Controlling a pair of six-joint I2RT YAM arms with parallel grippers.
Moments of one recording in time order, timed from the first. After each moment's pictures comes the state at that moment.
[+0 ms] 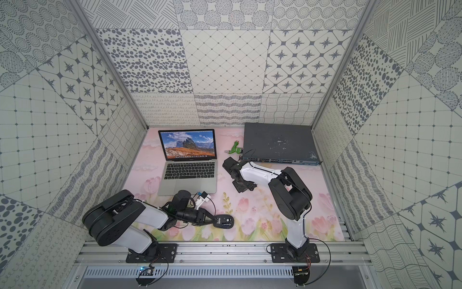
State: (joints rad) left arm -0.54 1.57 0.18 0.66 0.87 -0.85; right arm 0.74 1.90 1.28 -0.87 0.34 0.17
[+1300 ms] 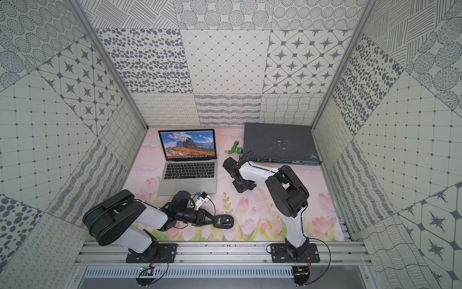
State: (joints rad) left arm -0.54 1.57 0.16 0.68 0.87 -0.85; right arm 0.72 1.93 1.30 -0.86 0.32 0.17
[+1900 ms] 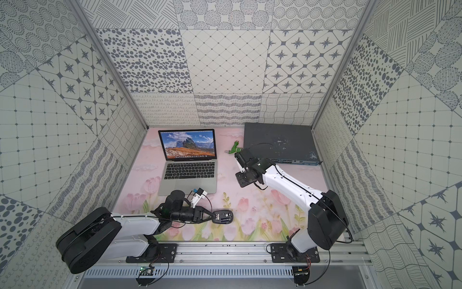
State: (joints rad) left arm -0.54 1.28 0.14 0.58 0.83 -0.91; right arm 0.68 1.45 1.18 -0.80 0.05 0.18
